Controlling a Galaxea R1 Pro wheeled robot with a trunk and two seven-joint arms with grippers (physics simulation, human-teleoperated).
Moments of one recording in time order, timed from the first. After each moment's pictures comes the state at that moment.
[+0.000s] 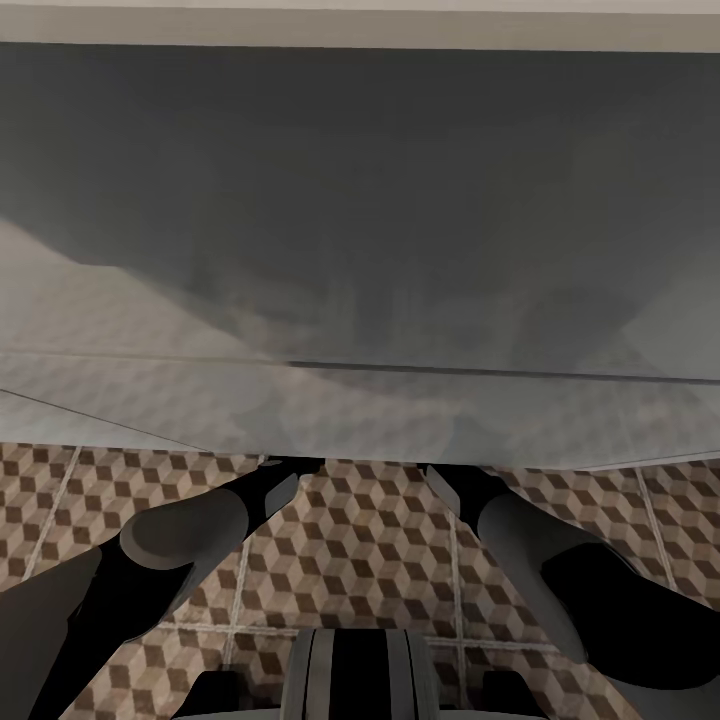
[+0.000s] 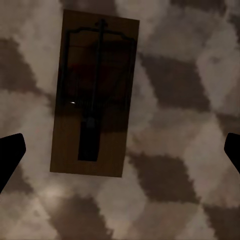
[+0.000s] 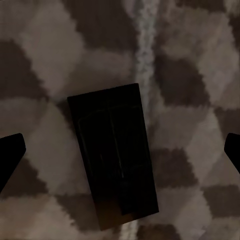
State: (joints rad) left arm -1.17 -0.14 -2.11 -0.06 2.19 -0.04 0.15; right arm -1.09 0.12 0.33 -0.22 -0.28 0.28 -0.38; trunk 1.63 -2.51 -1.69
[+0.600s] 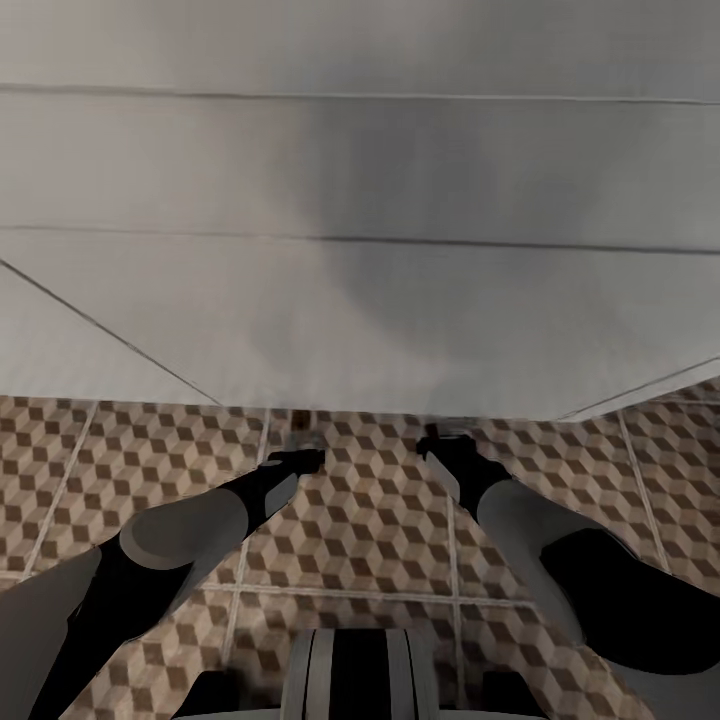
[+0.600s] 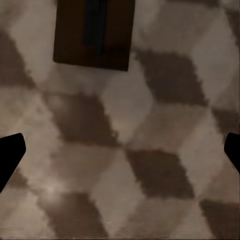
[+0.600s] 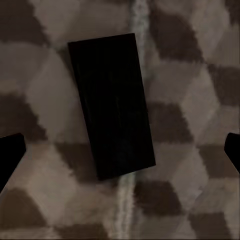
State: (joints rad) left arm -1.17 -0.14 -2.12 -0.06 2.19 -0.04 0.15; right arm -1.14 0.12 0.33 -0.22 -0.27 0.28 -0.38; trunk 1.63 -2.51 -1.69
